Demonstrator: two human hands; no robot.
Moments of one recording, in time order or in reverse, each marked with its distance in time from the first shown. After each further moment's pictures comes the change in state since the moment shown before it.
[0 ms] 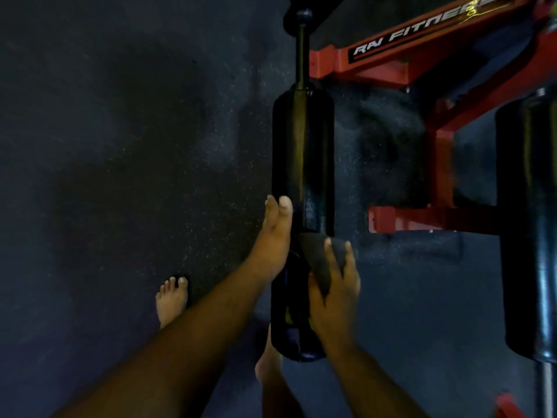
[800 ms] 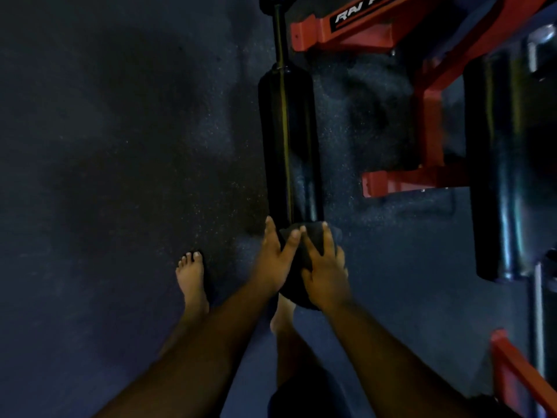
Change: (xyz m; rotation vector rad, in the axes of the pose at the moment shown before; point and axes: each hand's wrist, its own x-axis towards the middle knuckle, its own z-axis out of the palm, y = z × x) left_hand -0.079 -0.057 -0.009 0.361 -0.116 -0.127; right_hand -0.047 -0.003 -0.026 -0.315 -0.426 0.065
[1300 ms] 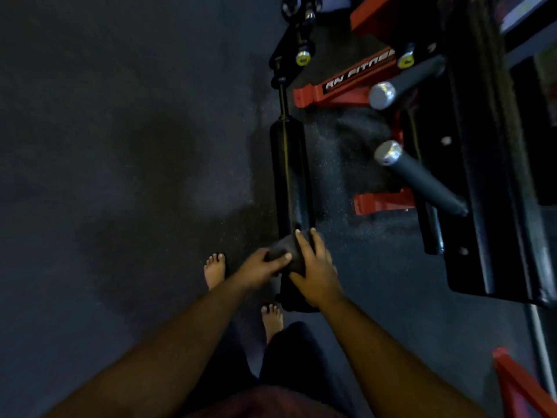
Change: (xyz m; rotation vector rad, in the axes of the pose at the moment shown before) left_hand -0.213 0.035 -0.042 0.045 -0.160 0.010; right_hand -0.181 -0.057 -0.095 0.150 0.012 -0.166
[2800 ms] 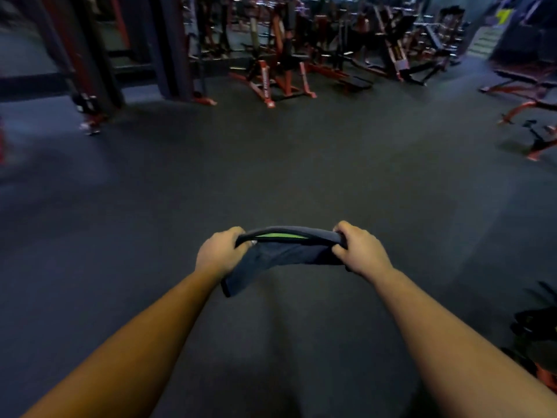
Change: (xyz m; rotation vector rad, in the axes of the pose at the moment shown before) left_hand -0.700 -0.236 -0.212 0.364 1.580 0.130; right_hand -0.338 -0.518 0.081 -0.404 0.208 -1.185
